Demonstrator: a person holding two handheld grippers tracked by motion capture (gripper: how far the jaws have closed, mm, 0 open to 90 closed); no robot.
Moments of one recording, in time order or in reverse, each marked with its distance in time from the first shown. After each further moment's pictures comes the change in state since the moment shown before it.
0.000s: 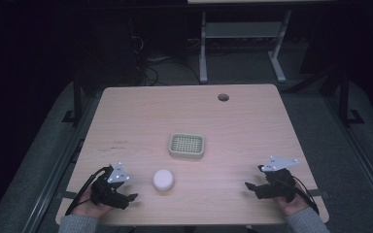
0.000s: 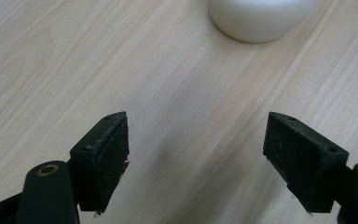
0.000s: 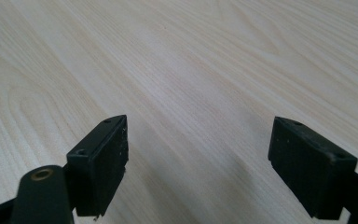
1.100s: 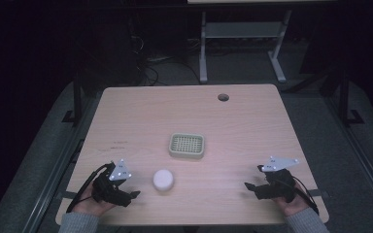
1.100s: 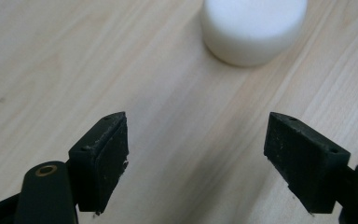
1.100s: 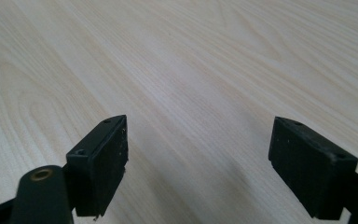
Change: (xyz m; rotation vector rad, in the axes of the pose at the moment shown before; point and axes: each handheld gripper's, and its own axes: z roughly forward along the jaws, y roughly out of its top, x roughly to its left) left arm -0.001 0.015 -0.010 -0.031 0.004 0.019; right arm 0.002 0.002 -0.002 -0.012 0.010 -0.002
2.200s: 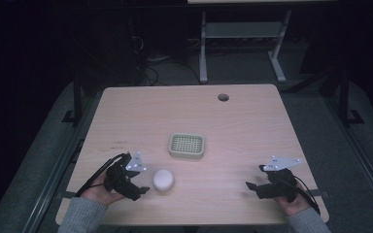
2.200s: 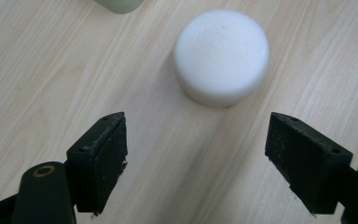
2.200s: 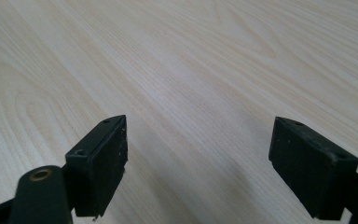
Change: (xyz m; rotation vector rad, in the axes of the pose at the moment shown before) left arm -0.004 0.048 0.005 0.088 -0.076 0.123; right arm -0.003 -0.002 -0.002 -0.003 -0.004 0.016
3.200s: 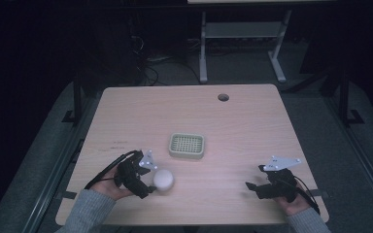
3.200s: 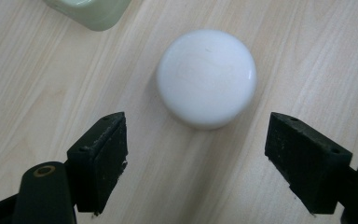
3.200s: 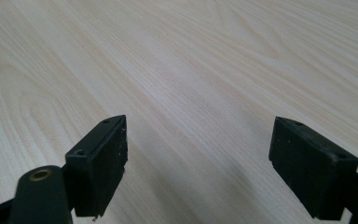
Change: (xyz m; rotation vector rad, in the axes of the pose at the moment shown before) left arm -0.002 0.024 0.012 0.058 -0.049 0.057; right arm 0.000 0.000 0.000 -0.005 0.009 0.001
